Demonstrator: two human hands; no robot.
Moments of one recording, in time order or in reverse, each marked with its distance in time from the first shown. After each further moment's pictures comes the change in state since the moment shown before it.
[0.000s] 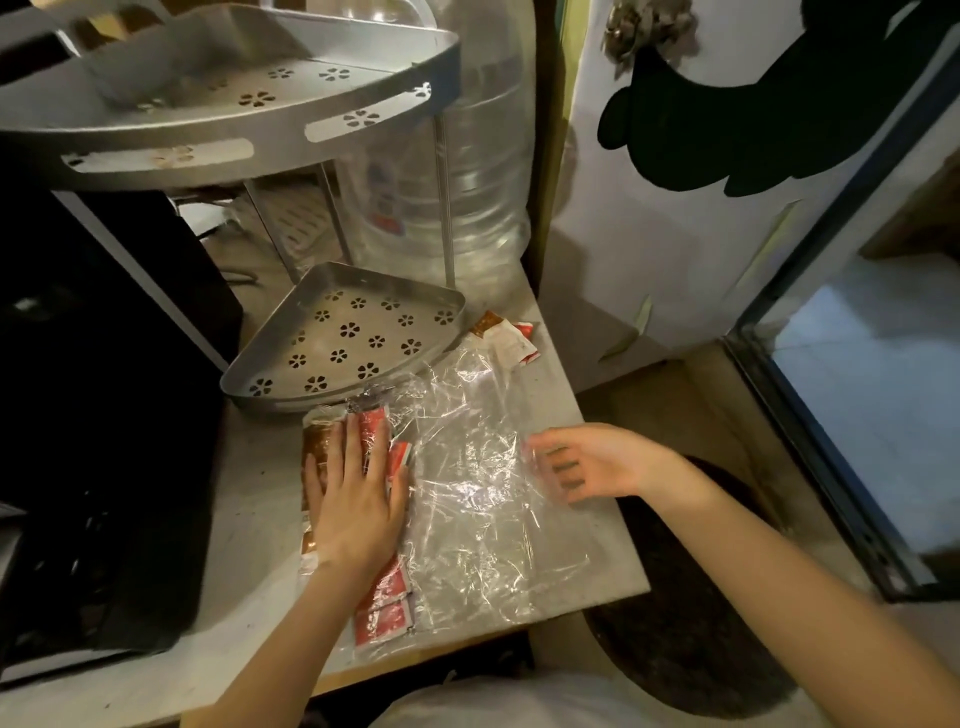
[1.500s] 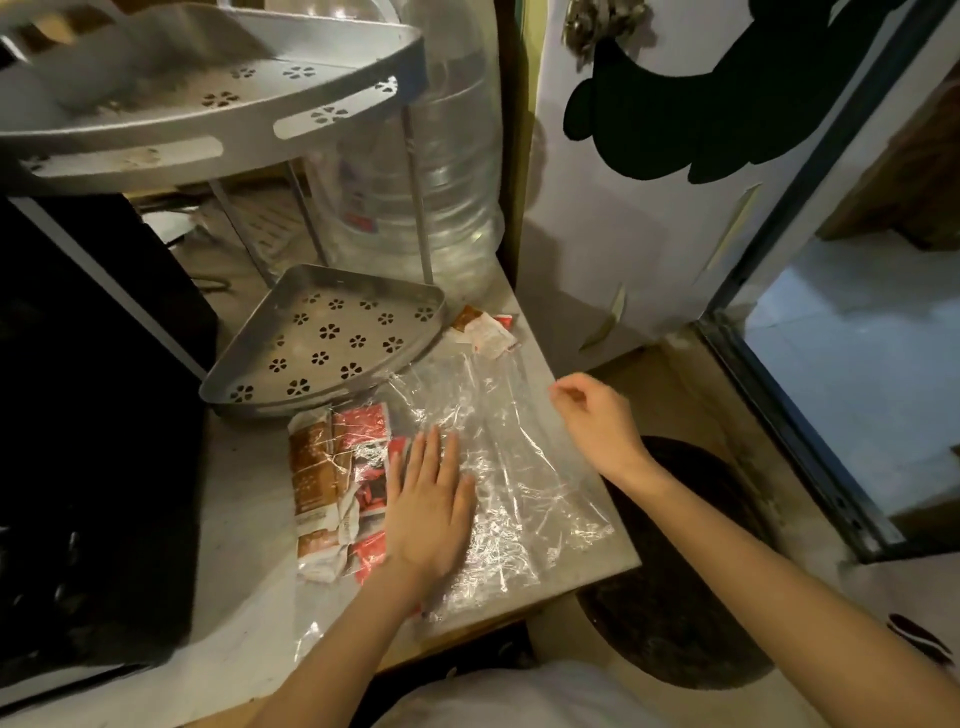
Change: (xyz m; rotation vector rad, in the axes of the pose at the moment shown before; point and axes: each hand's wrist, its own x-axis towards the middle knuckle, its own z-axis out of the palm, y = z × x) left_hand -0.018 0.052 0.011 -0.123 -0.141 0.292; right_hand -0.014 0.013 0.014 -0.513 0.809 -0.649
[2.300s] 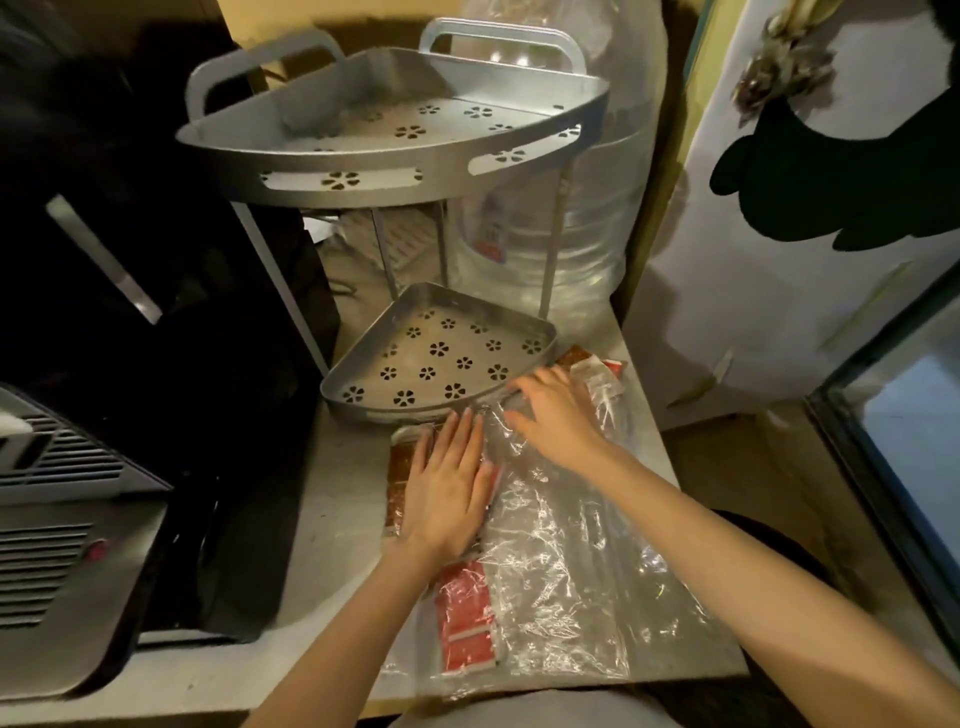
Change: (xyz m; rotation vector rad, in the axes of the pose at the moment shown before) left_hand 0.029 -0.068 -0.031 0.091 0.159 -0.066; right_hand 0.058 -0.081 0.105 -0.568 -0.210 -0.533
